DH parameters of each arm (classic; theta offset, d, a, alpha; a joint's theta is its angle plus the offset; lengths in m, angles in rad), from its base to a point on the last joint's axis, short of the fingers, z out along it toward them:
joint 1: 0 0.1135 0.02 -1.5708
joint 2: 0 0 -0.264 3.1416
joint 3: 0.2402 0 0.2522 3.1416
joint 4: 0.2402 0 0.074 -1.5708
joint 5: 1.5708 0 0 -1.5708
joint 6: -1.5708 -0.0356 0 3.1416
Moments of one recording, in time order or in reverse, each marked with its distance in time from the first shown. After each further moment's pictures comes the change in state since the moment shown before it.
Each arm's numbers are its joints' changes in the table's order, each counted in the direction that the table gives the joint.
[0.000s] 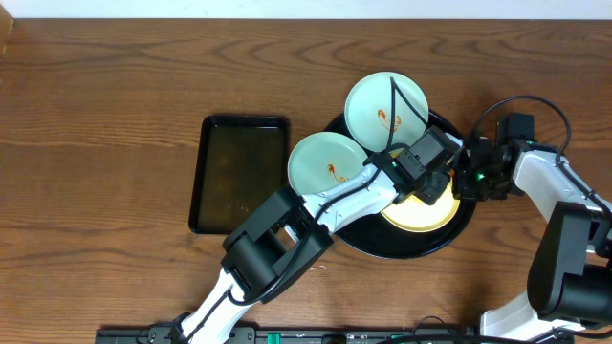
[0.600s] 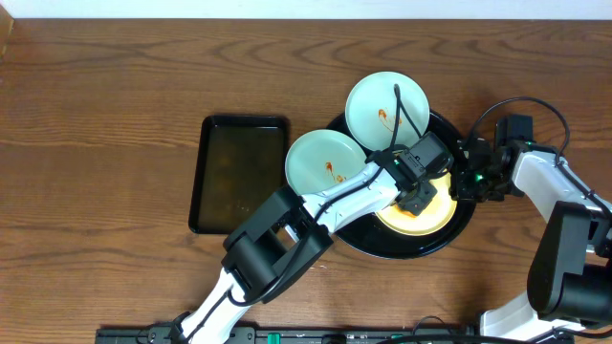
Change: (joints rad) left arm 0.000 0.003 0.030 0.292 -0.002 -0.071; right arm 0.000 0.000 -0.006 0.007 -0.029 0.000
